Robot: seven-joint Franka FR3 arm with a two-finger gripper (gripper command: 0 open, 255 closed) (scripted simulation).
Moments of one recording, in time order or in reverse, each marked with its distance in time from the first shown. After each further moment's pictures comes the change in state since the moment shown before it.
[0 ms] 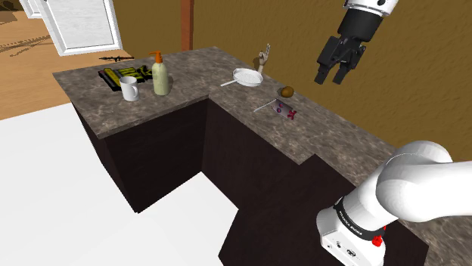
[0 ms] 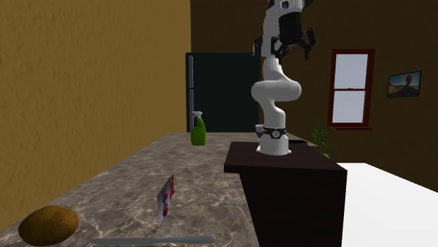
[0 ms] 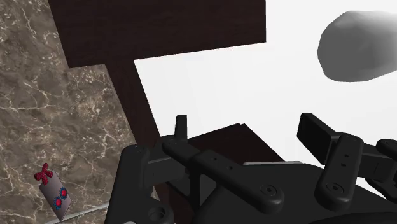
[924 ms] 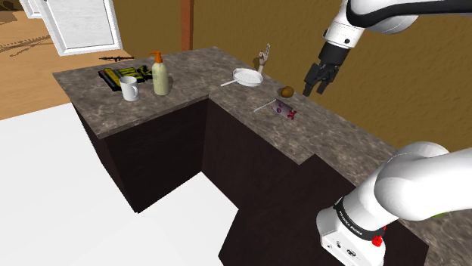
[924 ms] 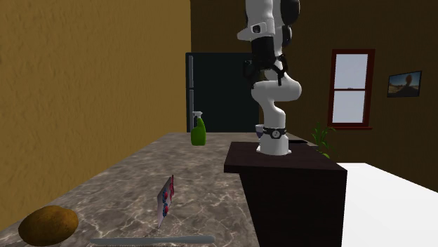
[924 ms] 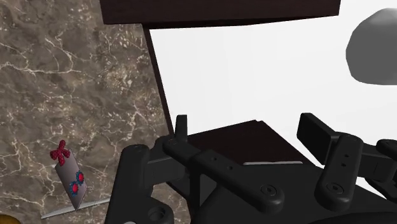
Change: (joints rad) arm -0.040 0.227 -0.186 -0.085 -0.136 0.314 -0.268
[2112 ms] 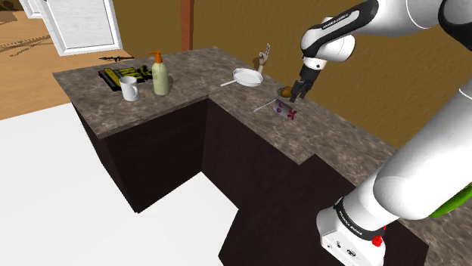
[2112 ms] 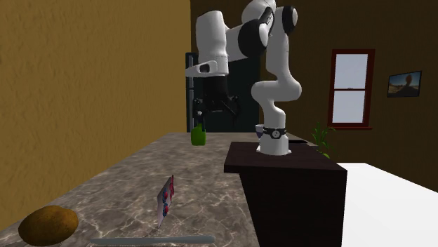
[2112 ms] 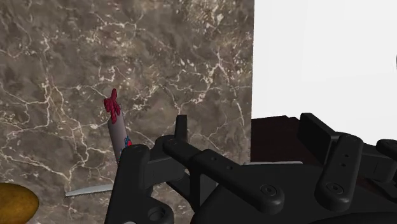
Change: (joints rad) arm -0.019 0.662 -0.219 0.261 0.134 0.393 -0.464
